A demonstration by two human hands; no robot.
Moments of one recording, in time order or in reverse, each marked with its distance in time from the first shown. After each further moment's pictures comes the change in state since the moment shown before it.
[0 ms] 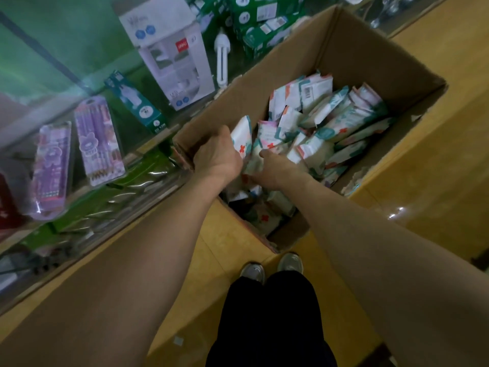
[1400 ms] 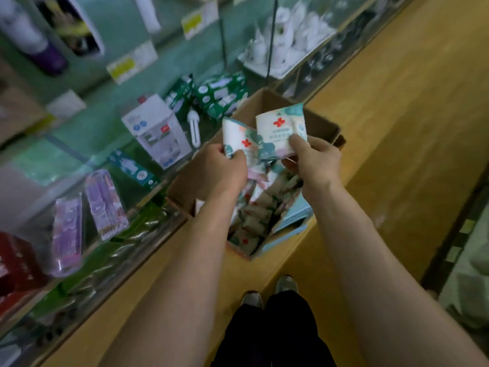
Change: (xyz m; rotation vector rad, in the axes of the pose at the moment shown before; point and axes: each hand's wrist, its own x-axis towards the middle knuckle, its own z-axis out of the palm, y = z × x) left_hand -0.090 0.089 -0.080 -0.890 0.131 -0.030; right_hand -0.168 0.022 -0.116 1.548 0.772 0.082
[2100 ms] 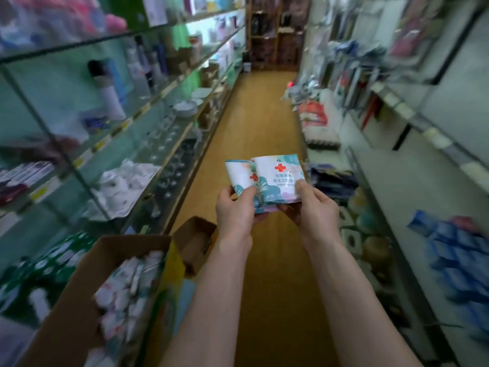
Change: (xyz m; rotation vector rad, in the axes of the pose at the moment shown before) left_hand -0.304 0.176 0.176 -0.385 -0.792 0.135; right_hand -0.120 -0.155 -0.310 0.515 0.522 -0.338
